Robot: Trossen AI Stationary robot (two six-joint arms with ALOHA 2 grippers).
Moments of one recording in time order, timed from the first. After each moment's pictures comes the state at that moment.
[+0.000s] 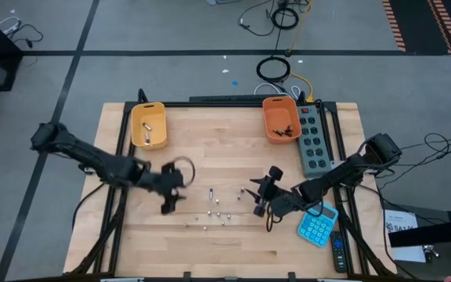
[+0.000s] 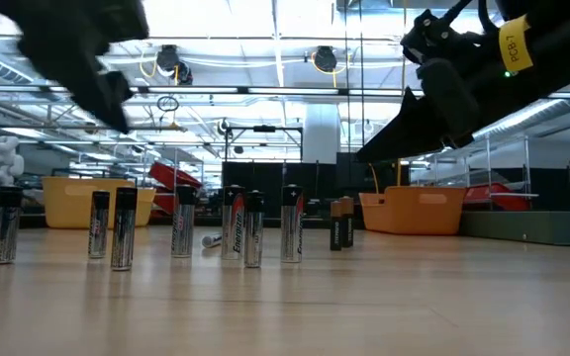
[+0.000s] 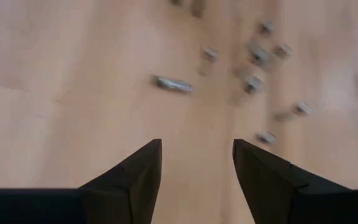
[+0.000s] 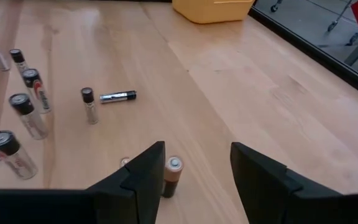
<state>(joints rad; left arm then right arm) -0.36 1.14 0.69 -0.46 -0.13 -0.46 0.45 1.63 0.64 0.35 0.81 0.39</state>
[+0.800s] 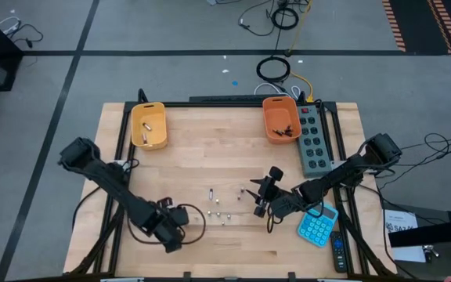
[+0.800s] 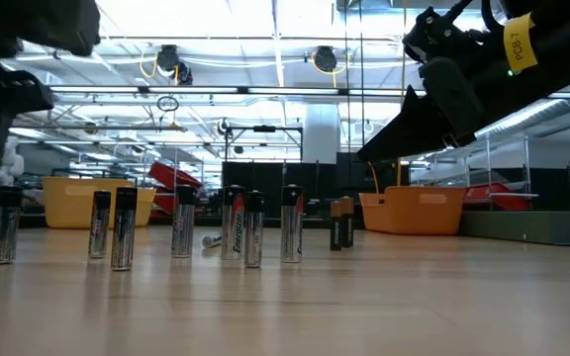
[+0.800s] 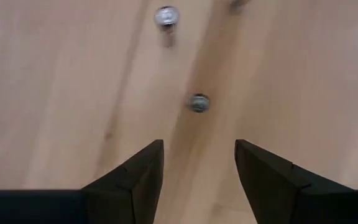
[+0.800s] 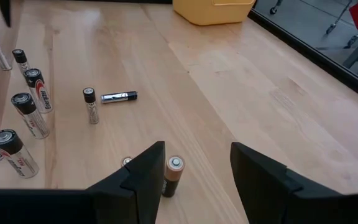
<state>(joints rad) -0.70 1.66 1.04 -0.74 -0.15 -0.98 0.45 1.63 0.64 0.35 0.82 0.38</state>
